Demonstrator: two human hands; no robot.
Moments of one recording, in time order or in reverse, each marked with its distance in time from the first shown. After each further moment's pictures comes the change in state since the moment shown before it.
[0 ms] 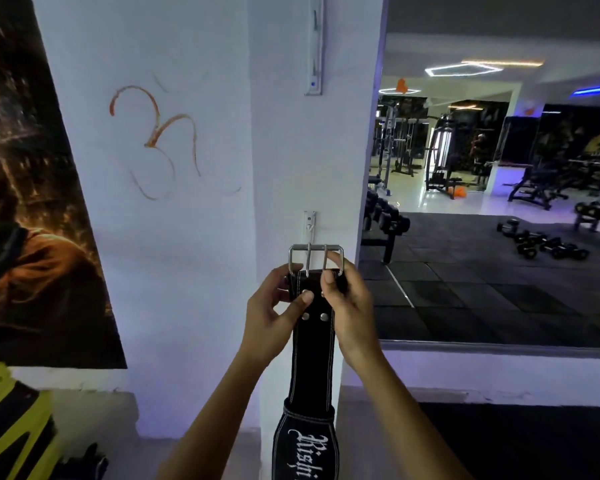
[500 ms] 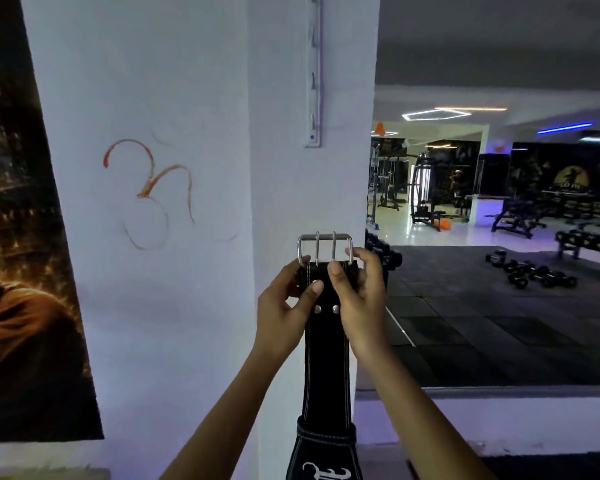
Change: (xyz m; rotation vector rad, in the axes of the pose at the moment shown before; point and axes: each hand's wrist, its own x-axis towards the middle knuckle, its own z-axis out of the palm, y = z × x) left_hand 0.097 0.018 0.002 0.024 0.031 0.181; right_hand 0.092 -0.021 0.023 -0.120 0.197 -0.238
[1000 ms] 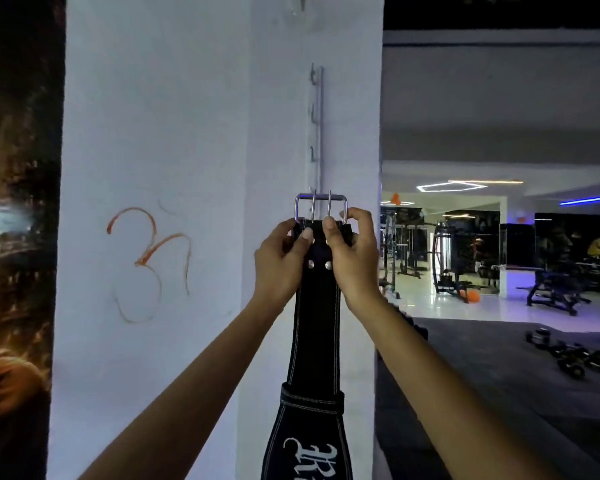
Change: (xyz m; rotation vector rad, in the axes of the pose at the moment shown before) left_hand 0.198 0.021 0.036 0.009 0.159 0.125; right_hand 0.207 -0.011 0.045 -0.013 0.004 -0.226
